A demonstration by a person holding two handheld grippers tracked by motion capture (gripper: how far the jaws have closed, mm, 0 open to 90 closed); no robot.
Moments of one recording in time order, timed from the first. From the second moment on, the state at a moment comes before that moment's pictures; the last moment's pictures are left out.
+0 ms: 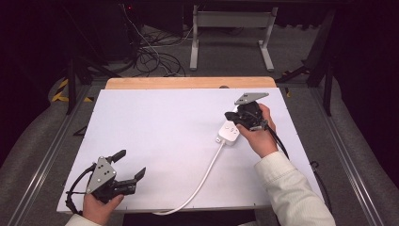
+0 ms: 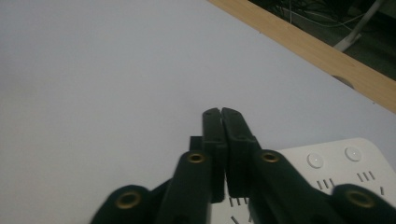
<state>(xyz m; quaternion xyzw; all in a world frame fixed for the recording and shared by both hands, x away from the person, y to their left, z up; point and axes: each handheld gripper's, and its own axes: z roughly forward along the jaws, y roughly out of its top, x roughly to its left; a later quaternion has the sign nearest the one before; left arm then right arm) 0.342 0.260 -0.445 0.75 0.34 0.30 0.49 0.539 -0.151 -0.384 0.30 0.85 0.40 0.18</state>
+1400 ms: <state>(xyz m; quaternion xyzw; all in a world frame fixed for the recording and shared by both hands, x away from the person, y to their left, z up) 0.342 0.261 -0.443 0.75 0.34 0.31 0.49 0.434 -0.196 -0.392 0.24 0.81 0.49 0.19</state>
